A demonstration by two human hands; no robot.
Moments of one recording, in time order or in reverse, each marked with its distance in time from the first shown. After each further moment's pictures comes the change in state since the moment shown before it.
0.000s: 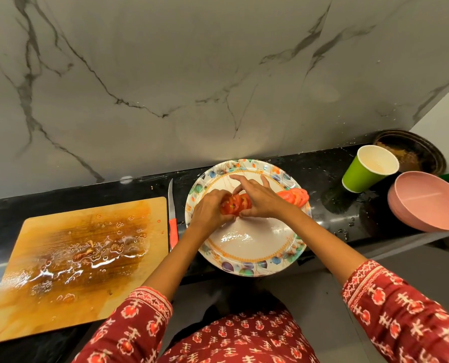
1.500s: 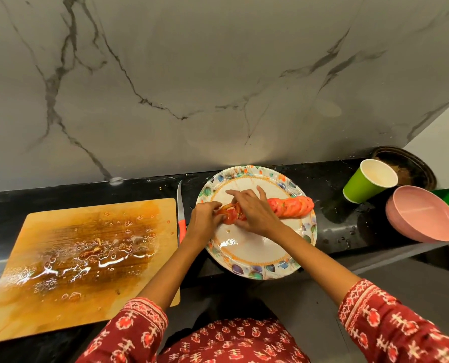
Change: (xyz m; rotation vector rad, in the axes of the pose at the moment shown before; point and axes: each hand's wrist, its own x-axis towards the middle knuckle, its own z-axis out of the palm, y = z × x) left_hand -0.025 -0.024 -0.015 -0.226 0.097 -0.115; right_hand -0.001 -0.035 0.033 -0.284 0.165 -0.027
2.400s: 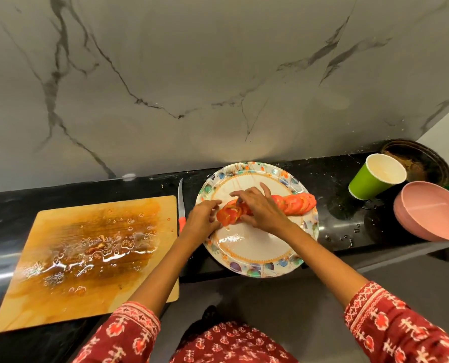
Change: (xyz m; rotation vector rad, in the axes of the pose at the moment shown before) left_hand -0.005 -0.004 -0.007 0.110 -0.123 0.004; right_hand -0.006 0.020 -0.001 0.127 0.016 -0.064
